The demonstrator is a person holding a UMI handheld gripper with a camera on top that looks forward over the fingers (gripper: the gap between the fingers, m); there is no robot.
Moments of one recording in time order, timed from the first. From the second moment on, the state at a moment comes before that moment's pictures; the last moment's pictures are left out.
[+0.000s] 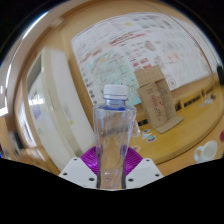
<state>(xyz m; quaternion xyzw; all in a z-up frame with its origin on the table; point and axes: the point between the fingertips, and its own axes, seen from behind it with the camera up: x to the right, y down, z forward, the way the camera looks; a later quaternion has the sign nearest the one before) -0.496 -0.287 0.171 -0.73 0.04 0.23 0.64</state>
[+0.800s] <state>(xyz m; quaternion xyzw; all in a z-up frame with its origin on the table) -0.298 -0.297 0.198 -0.25 0.49 0.77 0.31</state>
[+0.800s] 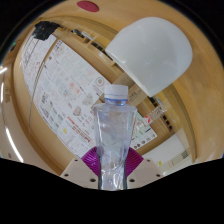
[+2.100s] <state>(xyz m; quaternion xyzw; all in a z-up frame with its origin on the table) 0.033 -0.273 0.037 -0.79 0.02 -0.04 0.60</state>
